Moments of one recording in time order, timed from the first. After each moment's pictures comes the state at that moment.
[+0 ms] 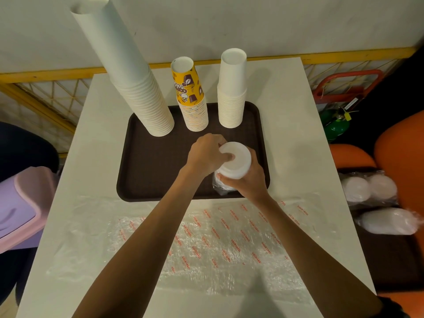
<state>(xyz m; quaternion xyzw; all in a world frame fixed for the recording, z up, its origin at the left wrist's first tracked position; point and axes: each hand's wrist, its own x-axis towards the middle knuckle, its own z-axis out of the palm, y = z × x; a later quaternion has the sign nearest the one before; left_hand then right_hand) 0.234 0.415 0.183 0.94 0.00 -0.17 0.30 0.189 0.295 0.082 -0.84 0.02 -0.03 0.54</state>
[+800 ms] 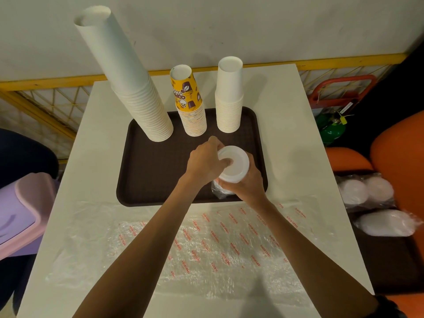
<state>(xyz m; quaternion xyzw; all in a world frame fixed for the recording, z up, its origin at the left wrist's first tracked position) 0.223 0.410 0.189 0.93 0.03 -0.17 0.31 0.190 0.295 0.083 -0.85 0.02 -0.01 0.53</state>
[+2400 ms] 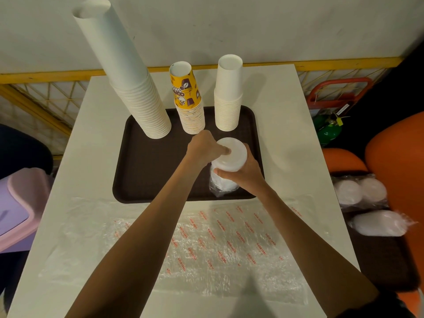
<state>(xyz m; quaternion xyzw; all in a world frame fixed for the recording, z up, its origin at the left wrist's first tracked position) 0.255 0.408 0.188 0.90 0.13 -0.24 0.35 0.212 0.290 0.102 -0.85 0.02 0.09 0.51</state>
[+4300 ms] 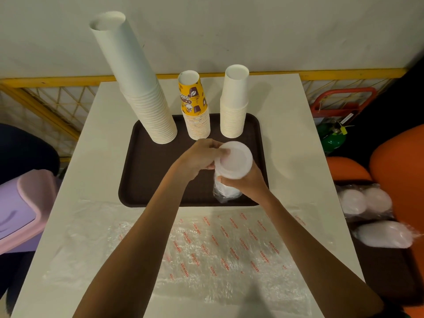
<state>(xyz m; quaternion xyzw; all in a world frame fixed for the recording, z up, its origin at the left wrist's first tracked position) 0.240 0.428 0.208 0.78 0.13 -0.28 0.54 0.211 0.288 0.097 -0.83 0.00 0.10 0.55</state>
